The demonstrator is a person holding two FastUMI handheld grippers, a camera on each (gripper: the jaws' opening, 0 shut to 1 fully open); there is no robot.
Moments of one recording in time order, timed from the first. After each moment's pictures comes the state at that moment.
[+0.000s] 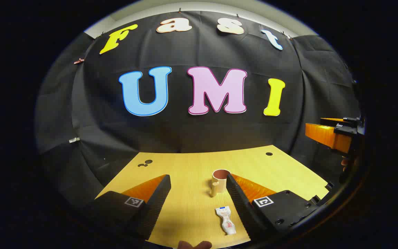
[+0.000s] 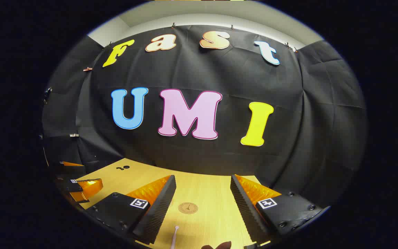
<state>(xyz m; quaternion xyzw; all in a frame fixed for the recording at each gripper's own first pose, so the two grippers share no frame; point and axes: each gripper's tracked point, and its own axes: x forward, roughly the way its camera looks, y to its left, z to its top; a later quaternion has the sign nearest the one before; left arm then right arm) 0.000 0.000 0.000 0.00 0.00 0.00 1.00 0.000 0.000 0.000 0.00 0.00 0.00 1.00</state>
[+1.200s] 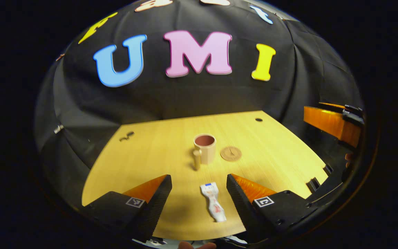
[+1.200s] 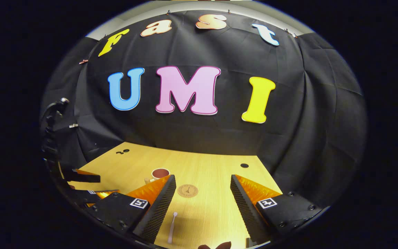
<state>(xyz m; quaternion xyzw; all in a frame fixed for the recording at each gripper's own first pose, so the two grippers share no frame) 0.039 -0.060 -0.111 0.01 0.19 -0.07 0.98 0.000 -0.010 -0.077 0.01 0.10 0.01 0.99</state>
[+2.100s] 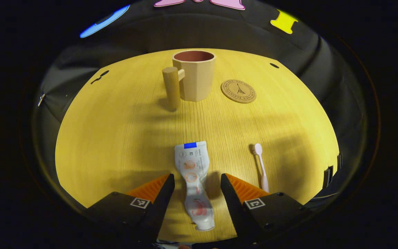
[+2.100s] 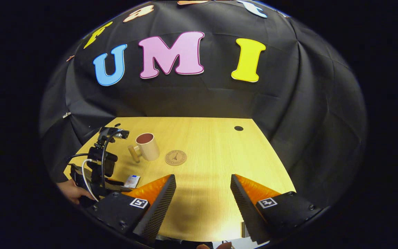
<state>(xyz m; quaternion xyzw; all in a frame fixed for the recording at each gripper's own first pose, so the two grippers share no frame) 0.105 -0.098 -0.267 -0.01 0.41 -0.05 0.91 -0.007 -0.061 -0.169 0.04 0.23 0.00 0.97</state>
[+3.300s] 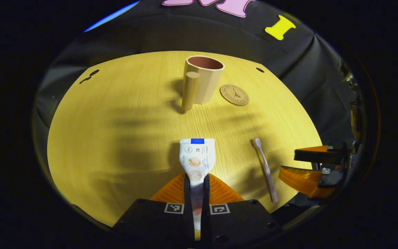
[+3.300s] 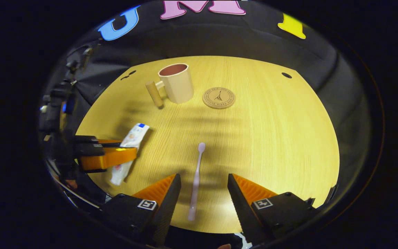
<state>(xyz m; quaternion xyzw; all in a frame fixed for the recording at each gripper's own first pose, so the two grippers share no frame) 0.082 -0.043 -0.237 -0.04 0.38 -0.14 0.91 -0.007 0.080 -0.318 0.03 0.47 0.09 0.88</state>
